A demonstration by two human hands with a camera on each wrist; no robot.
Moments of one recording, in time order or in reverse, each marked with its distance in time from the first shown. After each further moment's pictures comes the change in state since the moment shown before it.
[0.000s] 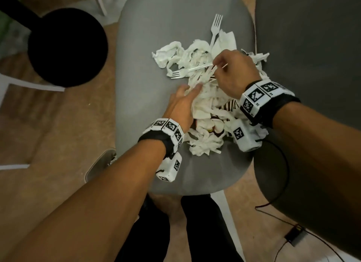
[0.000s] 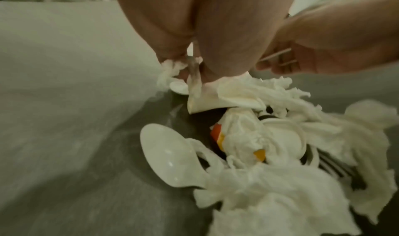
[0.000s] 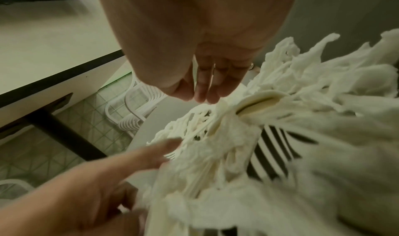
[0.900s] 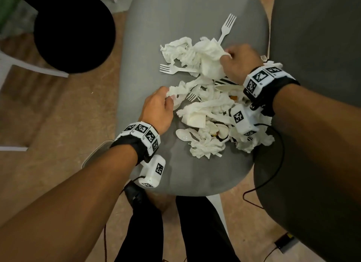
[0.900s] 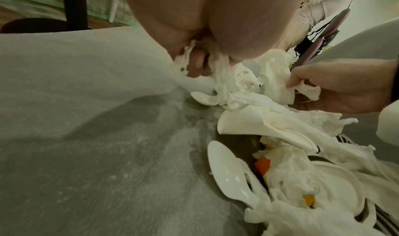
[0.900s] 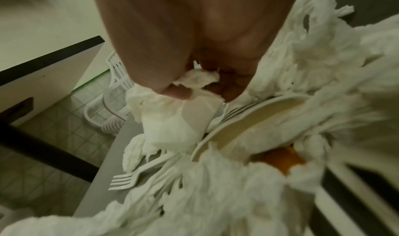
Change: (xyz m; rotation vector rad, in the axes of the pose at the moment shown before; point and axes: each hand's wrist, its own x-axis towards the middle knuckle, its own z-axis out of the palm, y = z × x) left_hand -0.023 -0.030 -0.034 -0.121 0.287 -0.227; right_hand 0.046 -0.002 0.006 0.000 -0.150 0.127
